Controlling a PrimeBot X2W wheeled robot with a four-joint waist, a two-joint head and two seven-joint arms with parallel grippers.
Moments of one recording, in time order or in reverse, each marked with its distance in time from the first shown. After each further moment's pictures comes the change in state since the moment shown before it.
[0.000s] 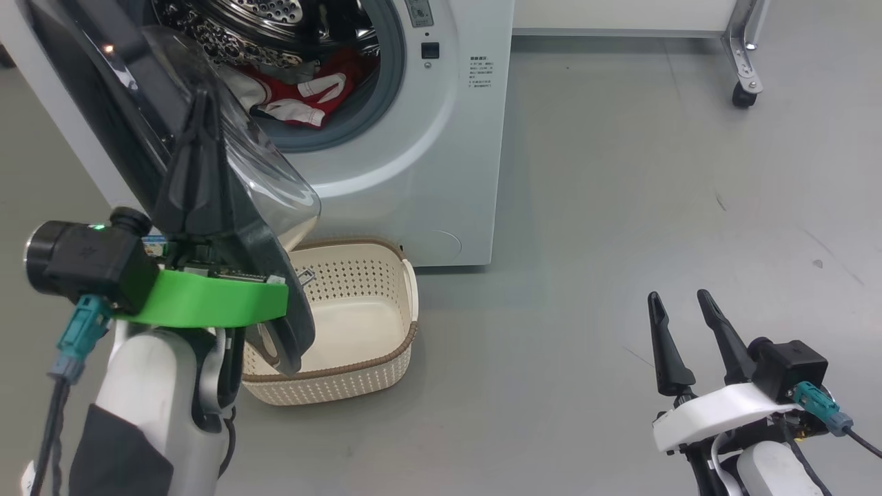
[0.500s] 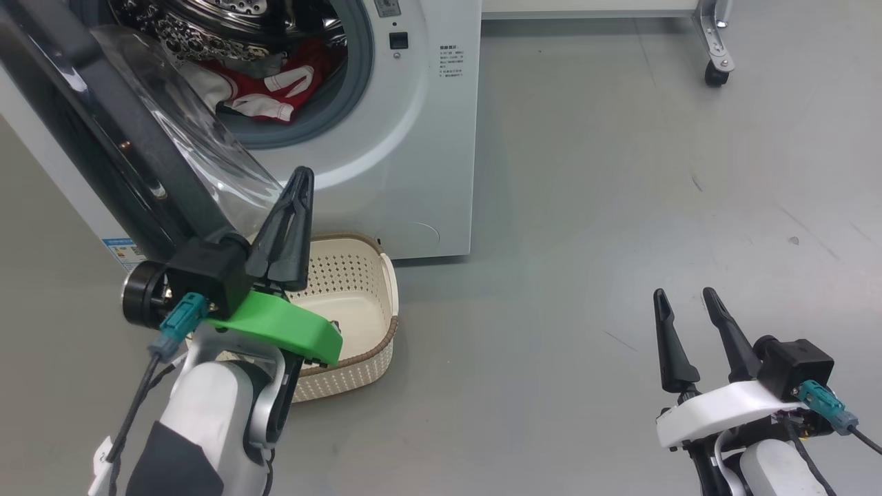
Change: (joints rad) left arm 0.035 -0.020 -0.114 0.101 -0.014 -0.024 0.130; right arm 0.000 0.021 -0.023 0.006 -0.007 0.010 0.000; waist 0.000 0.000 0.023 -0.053
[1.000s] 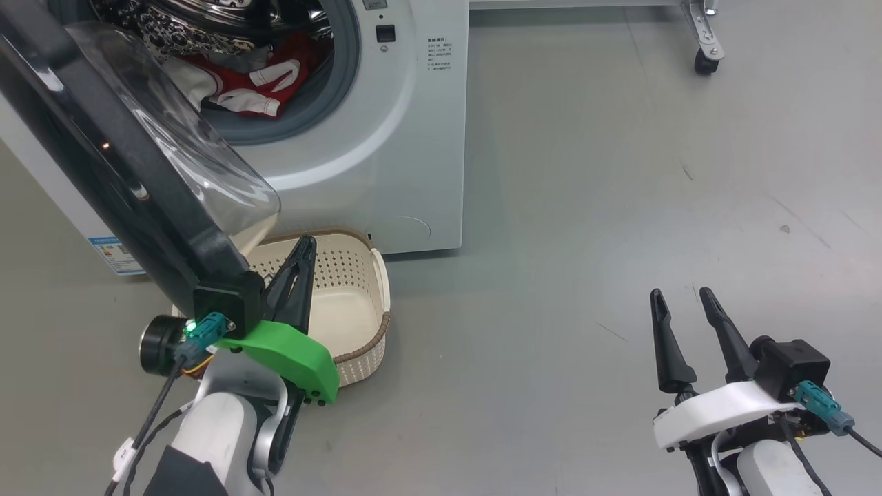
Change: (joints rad) left arm 0.061 -0.004 -0.018 0.150 -0.027 0.020 0.074; right arm 0.000 0.014 -0.015 0.003 -0.017 0.012 0.000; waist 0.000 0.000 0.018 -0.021
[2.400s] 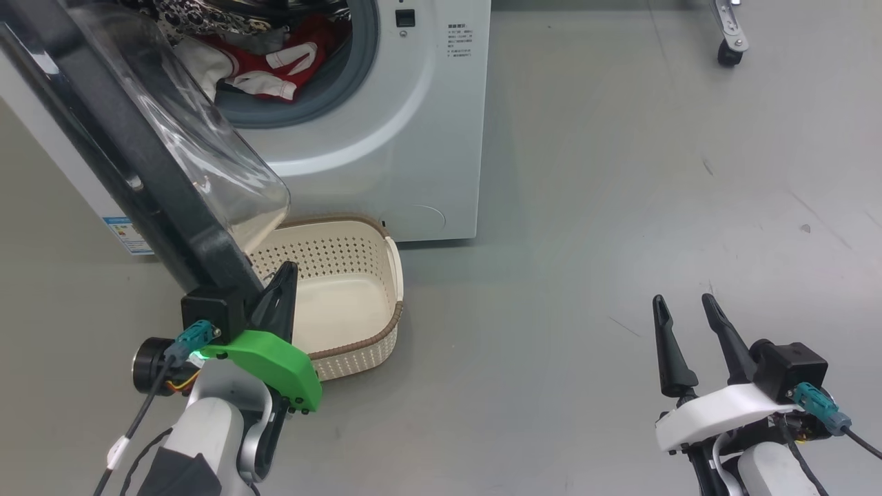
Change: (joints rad) left arm -0.025 -0.007 0.044 0.195 -0.030 0.032 -0.041; right arm -0.003 0.016 -0.027 0.045 -0.027 0.020 0.000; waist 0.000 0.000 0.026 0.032
